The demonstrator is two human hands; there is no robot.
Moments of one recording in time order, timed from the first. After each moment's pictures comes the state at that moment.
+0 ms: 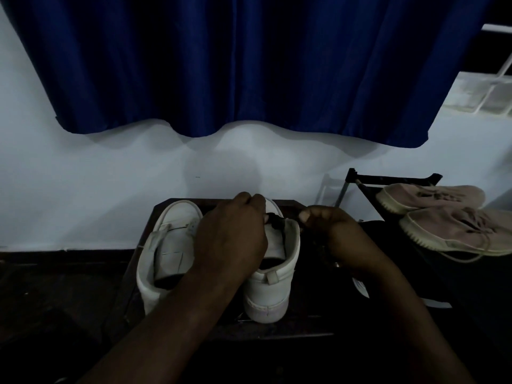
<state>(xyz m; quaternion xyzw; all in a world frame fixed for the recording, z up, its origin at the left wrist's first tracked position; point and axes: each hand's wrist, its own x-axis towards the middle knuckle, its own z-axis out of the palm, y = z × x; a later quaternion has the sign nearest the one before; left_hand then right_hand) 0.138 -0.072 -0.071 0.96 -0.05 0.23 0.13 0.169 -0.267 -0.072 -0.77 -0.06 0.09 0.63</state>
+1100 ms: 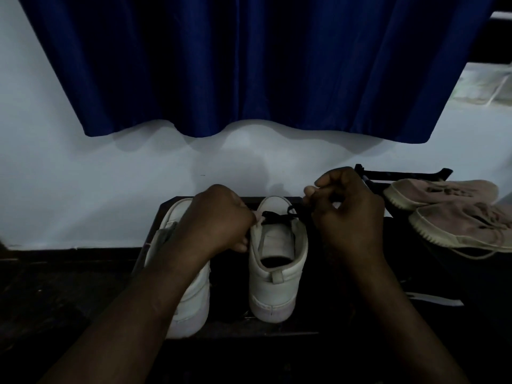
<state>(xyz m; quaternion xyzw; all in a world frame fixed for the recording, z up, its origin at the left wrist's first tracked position) 0.136 -0.045 -0.029 0.84 0.12 -0.03 0.53 0.160 -0.242 -0.061 -0.80 -0.07 -0.27 0.53</state>
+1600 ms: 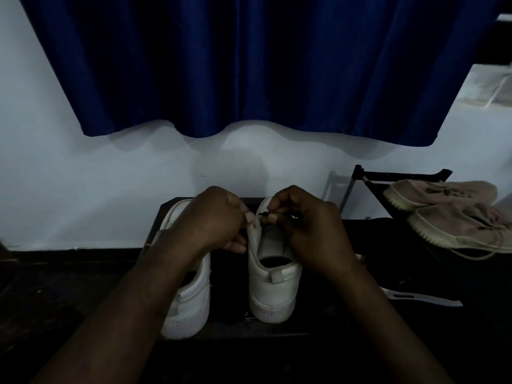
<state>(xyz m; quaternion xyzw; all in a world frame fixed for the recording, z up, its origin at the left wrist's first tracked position) 0.140 -0.039 -0.032 0.81 0.11 -0.08 0.57 0.156 -0.220 -0.073 -0.84 -0.22 -0.15 0.46</state>
